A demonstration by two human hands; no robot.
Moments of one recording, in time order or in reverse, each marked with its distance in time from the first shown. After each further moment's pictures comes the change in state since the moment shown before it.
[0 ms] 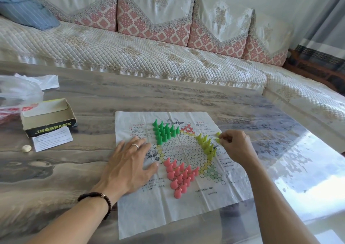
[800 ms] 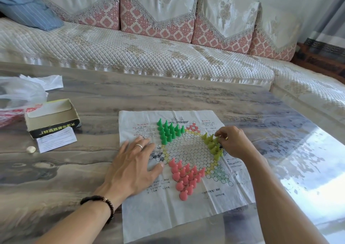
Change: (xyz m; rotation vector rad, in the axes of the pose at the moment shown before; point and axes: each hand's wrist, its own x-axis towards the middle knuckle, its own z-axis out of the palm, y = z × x) left_hand 0.000 -0.003 0.002 -0.013 0.017 0.013; right_hand 0.022 -0.005 0.017 -0.164 -0.188 -0.083
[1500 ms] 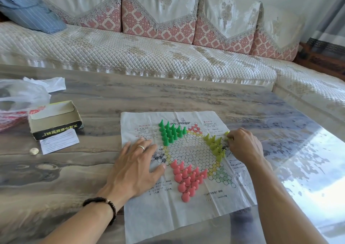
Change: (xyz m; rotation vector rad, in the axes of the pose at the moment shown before) left_hand 0.000 0.001 -0.001 0.021 -0.004 -0.006; right_hand -0.006 0.011 0.005 -0.274 0.177 0.103
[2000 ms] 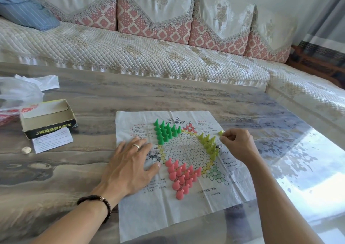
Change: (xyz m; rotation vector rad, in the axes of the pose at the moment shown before) left_hand 0.001 -0.002 0.003 -0.003 0.005 0.003; right_hand -0.010 0.002 -0.016 0.519 -0.024 0.103
